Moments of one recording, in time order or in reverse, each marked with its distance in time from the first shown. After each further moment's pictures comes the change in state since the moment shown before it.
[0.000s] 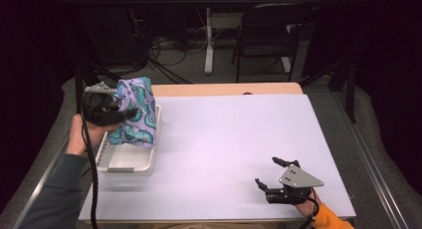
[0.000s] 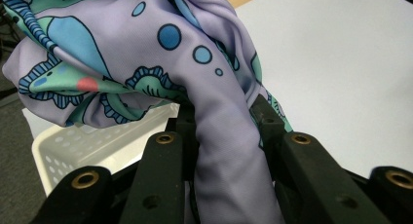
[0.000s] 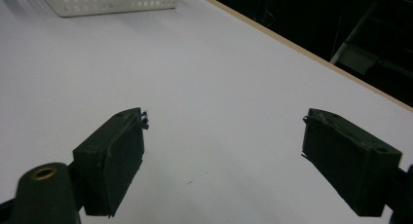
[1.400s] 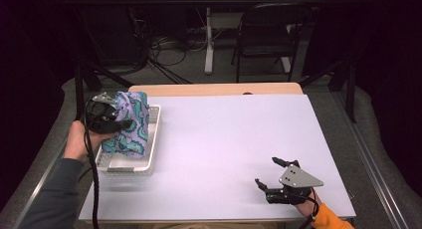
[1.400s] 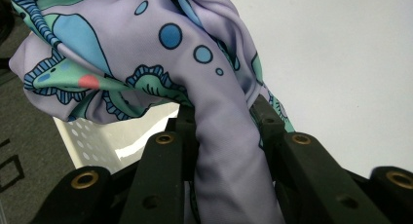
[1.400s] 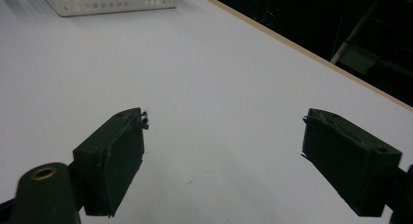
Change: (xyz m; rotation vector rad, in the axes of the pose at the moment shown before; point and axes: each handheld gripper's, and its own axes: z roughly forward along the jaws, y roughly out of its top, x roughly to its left) left arm 0.013 -0.025 0.019 0.147 0.052 0.027; right arm 0.000 0.000 0.000 0.002 0.000 0.003
